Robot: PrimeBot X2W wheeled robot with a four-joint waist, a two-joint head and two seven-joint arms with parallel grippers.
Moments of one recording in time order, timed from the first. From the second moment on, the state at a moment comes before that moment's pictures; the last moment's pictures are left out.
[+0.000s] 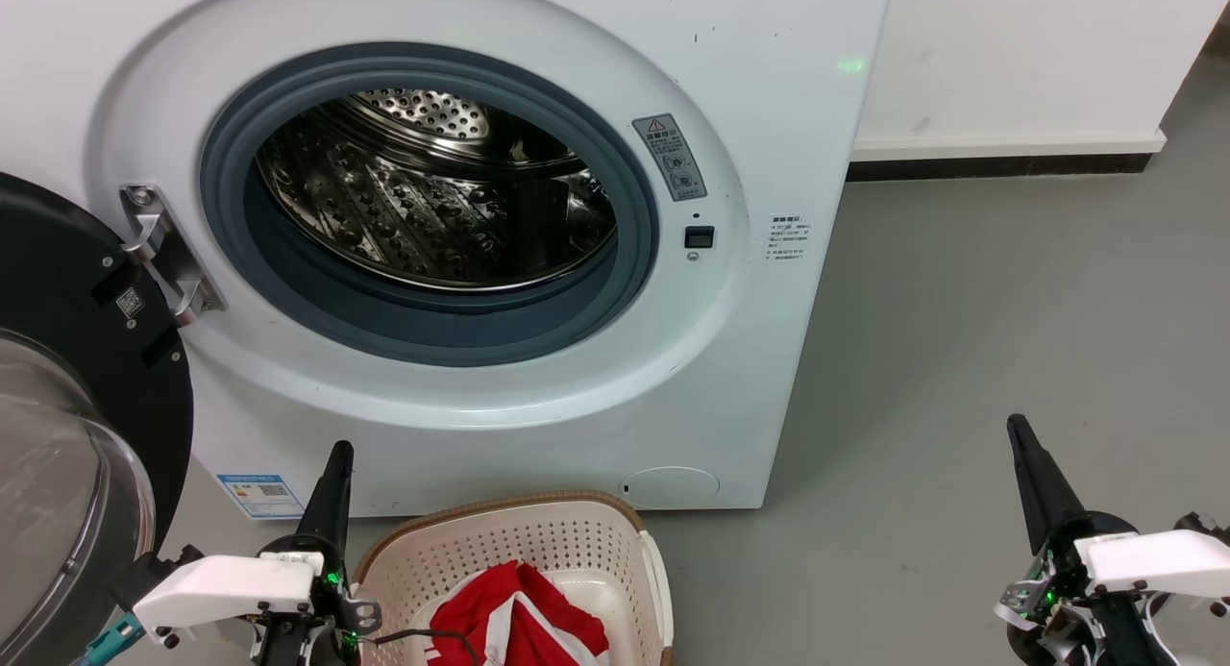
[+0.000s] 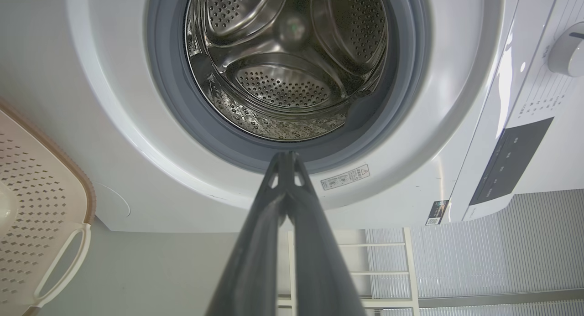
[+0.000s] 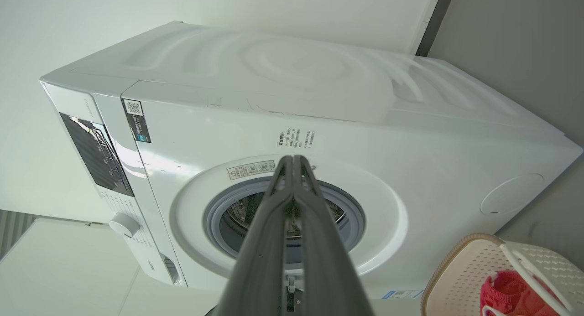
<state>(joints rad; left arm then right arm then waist) -0.08 0.05 0.10 0.23 -1.47 -0.12 0.09 -0.08 -0.07 -0.07 0.23 1.50 0.13 0.07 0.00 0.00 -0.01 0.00</state>
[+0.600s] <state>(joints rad) -0.10 0.05 0.11 0.24 -1.60 -0.13 0.11 -0.10 -0.07 -0.08 0.24 1.63 0.13 0.09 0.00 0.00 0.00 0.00</state>
